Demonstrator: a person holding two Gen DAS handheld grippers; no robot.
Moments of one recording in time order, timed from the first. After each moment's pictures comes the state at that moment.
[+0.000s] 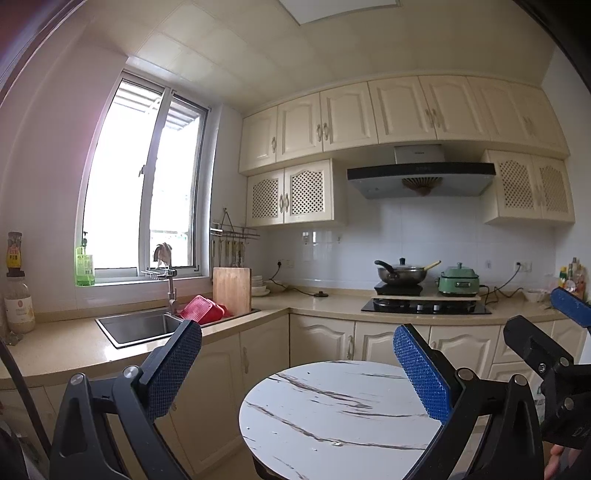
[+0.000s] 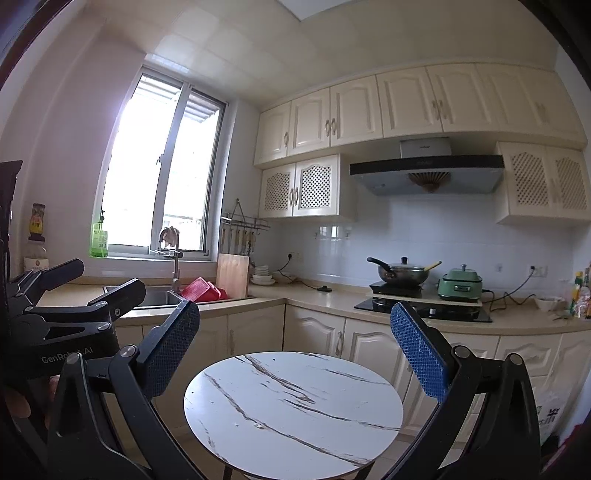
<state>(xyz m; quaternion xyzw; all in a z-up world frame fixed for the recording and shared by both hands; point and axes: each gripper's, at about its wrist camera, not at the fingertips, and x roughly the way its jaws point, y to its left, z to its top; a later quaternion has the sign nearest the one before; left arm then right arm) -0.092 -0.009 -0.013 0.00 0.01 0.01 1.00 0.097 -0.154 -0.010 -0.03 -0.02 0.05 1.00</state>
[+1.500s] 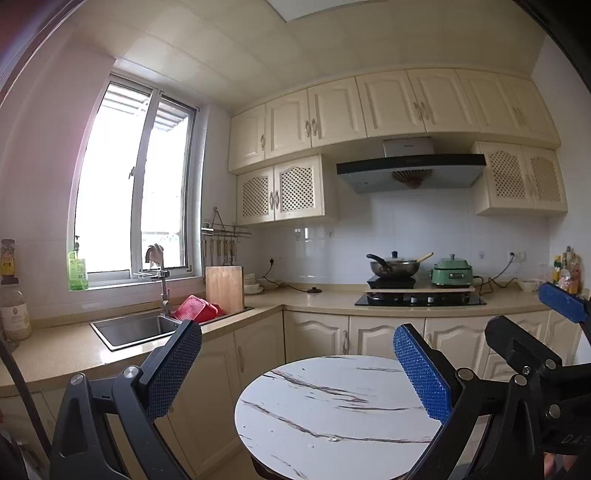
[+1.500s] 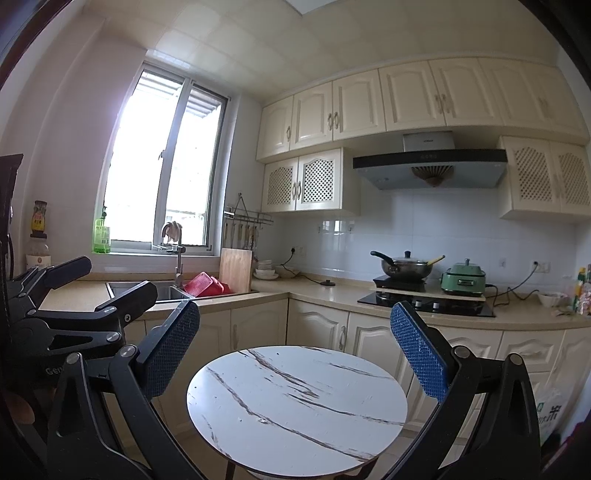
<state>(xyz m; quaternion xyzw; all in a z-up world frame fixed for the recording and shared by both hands) -0.069 -0.024 -0.033 0.02 0.01 0.00 1.00 0.098 -0.153 -0.015 -0.03 -0.01 0.06 1.00</state>
